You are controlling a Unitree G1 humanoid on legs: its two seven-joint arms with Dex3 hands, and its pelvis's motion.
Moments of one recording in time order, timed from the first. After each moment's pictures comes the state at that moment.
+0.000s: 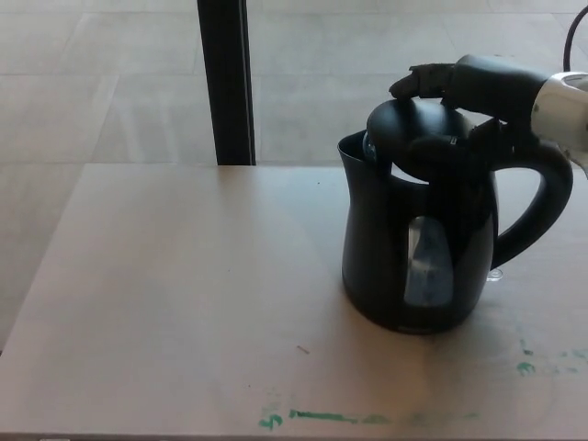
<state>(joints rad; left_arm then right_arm) 0.00 0.65 0.49 1.21 -0.26 0.05 -0.47 -1.11 -0.60 0.51 0.56 -0.48 0.02 0.52</state>
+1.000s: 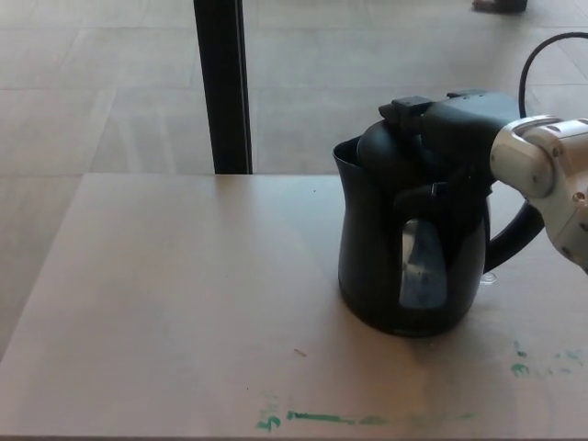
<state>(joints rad) -0.01 0.66 0.49 1.21 -0.26 0.05 -0.47 -1.06 -0.56 0.62 0.53 -0.64 0.10 0.45</state>
